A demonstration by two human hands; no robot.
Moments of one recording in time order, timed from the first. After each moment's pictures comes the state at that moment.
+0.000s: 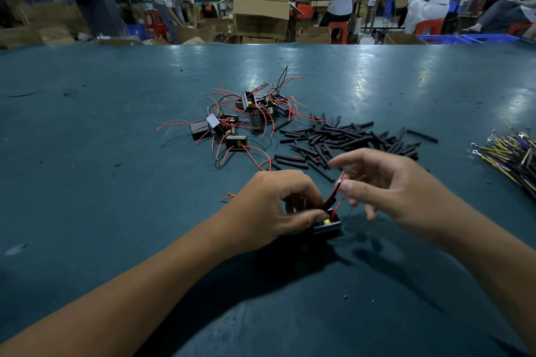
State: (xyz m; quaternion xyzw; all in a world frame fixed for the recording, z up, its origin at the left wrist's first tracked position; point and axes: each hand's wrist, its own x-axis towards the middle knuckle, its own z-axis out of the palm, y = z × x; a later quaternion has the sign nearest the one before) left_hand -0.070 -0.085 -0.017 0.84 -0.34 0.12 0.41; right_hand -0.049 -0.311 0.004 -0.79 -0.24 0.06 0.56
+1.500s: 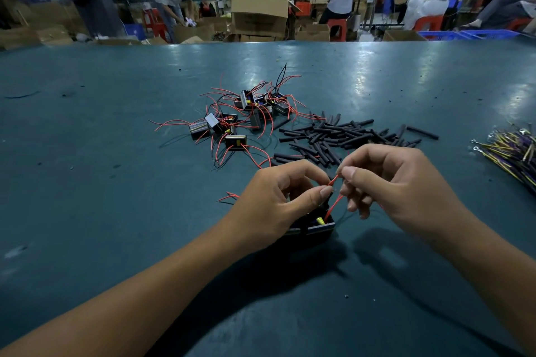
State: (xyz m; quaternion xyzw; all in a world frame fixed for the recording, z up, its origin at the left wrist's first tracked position) left_hand -0.071 -0.096 -0.023 0.78 -0.26 0.05 0.57; right_hand -0.055 -0.301 0.004 -0.75 -0.23 0.00 0.62
